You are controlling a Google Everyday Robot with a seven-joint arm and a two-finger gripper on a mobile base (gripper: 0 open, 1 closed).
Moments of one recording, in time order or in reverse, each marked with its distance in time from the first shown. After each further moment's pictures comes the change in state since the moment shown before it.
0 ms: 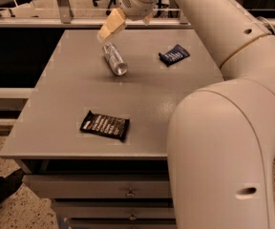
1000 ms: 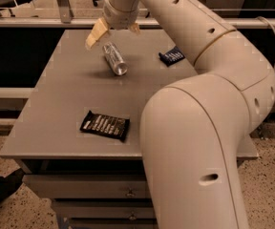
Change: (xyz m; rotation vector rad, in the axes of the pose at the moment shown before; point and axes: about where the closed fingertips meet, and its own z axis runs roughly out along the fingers) arm -0.005 0.019 0.048 0.057 0.108 0.137
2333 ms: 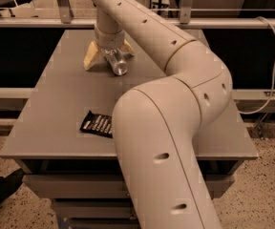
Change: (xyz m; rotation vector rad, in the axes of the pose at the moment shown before) arm 0.012 0.012 0.090 0.034 0.166 0.110
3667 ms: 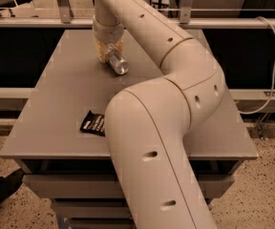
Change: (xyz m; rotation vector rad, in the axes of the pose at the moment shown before) arm -0.007 0.001 -0.024 0.006 0.002 0.003
